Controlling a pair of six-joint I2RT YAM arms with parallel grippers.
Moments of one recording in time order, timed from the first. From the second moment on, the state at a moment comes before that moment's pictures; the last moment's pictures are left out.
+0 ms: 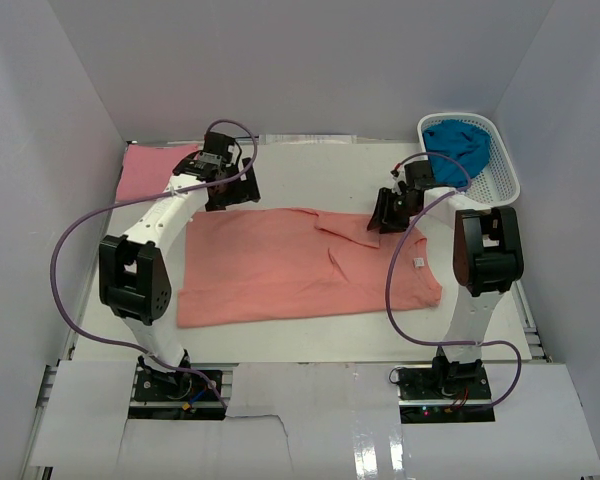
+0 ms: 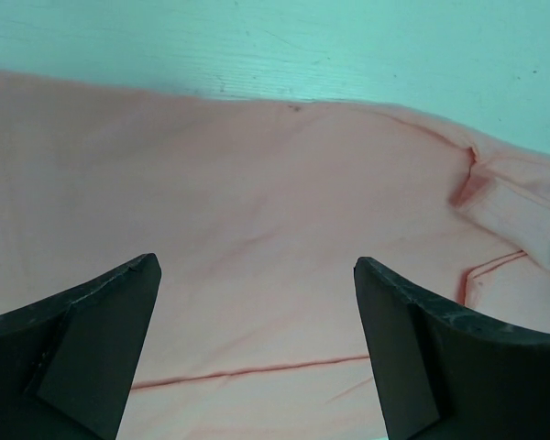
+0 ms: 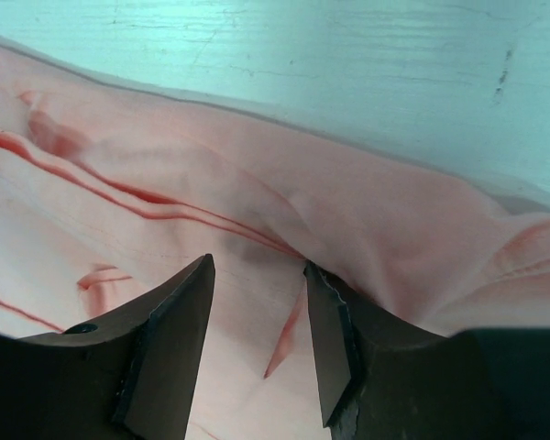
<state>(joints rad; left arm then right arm) -0.32 1.77 1.55 -0.71 -0.05 -0.44 0.14 1.95 1.29 -0.41 -0.40 0.25</state>
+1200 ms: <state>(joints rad) 0.07 1.74 1.38 -0.66 0.02 -0.48 0.15 1.95 1.28 -0.42 -0.37 0.22</state>
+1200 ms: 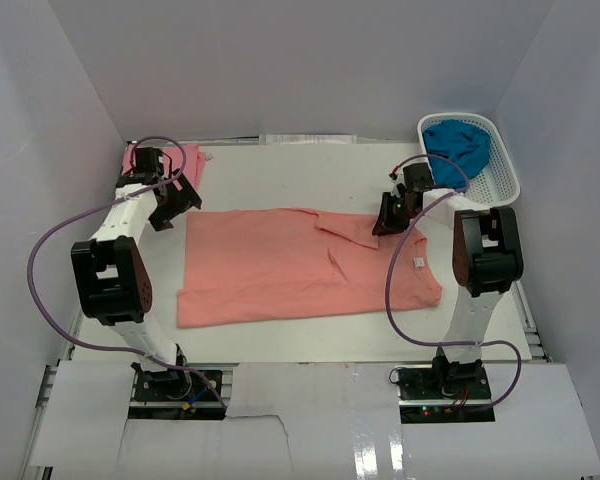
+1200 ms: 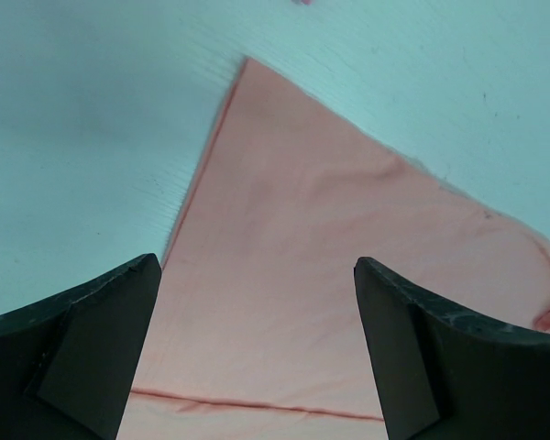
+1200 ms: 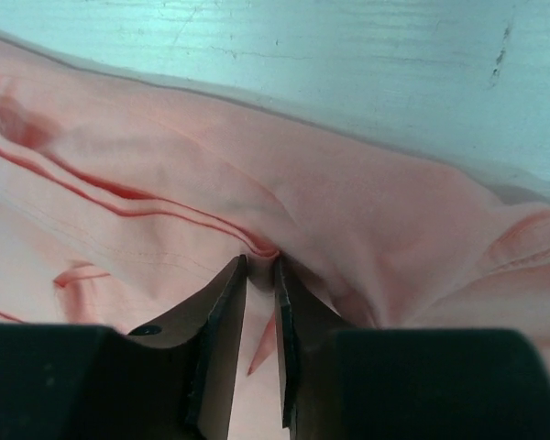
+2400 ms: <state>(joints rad) 0.09 2.09 1.69 -0.70 -0.12 -0.45 0.17 1.71 1.40 -0.54 -0.39 0.20</state>
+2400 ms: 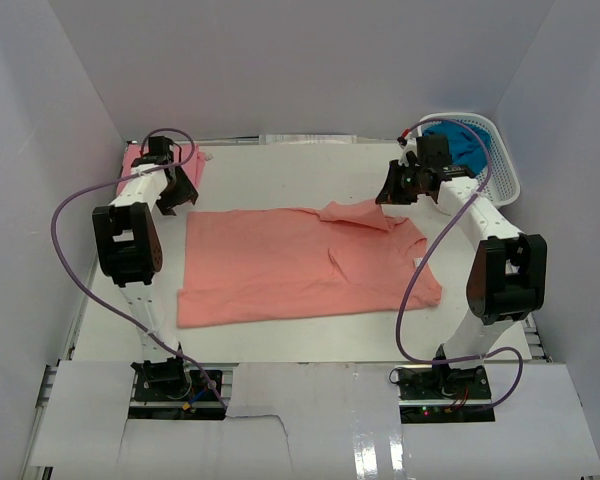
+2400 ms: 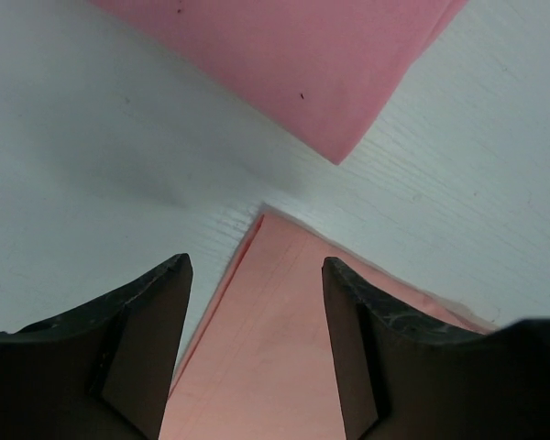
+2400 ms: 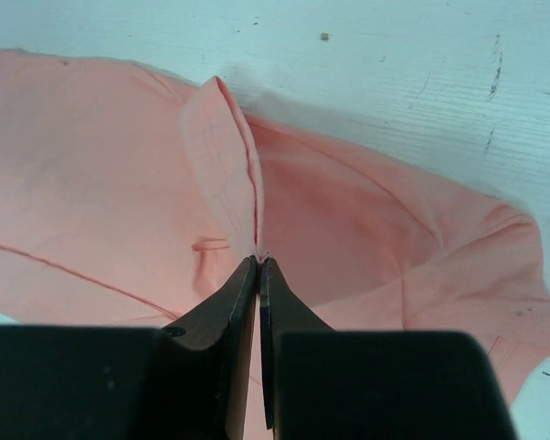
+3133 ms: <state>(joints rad) 0.09 2.20 1.75 -0.71 -0.09 -0.44 0.17 1.69 1.40 -0.55 -0.42 0.20</state>
